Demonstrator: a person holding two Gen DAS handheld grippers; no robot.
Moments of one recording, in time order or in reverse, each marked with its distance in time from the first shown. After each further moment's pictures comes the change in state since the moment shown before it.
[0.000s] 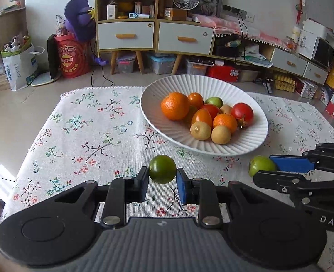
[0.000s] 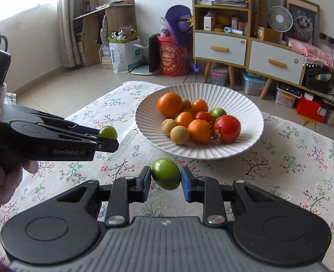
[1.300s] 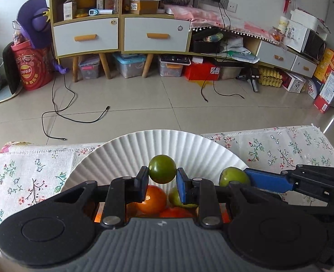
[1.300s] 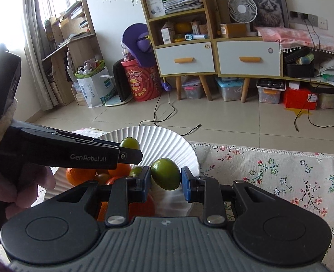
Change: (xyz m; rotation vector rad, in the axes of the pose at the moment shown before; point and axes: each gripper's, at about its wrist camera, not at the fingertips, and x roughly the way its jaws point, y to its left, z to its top) left arm 0.122 -0.048 0.103 0.080 0.068 -0.113; right arm 0.062 -0.102 0.038 0.205 -0.098 -0.002
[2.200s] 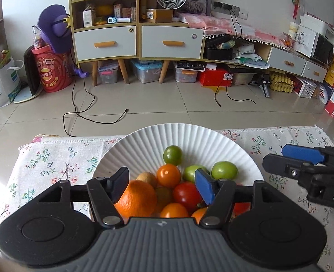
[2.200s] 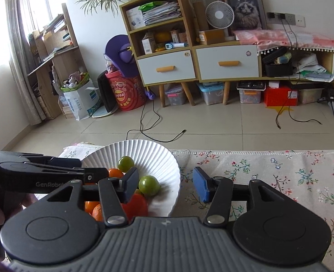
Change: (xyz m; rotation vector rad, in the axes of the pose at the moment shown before) left arm -0.052 0.001 -0.016 -0.019 -0.032 0.090; right arm -0.034 -0.004 0.012 0.084 -0.022 -0.084
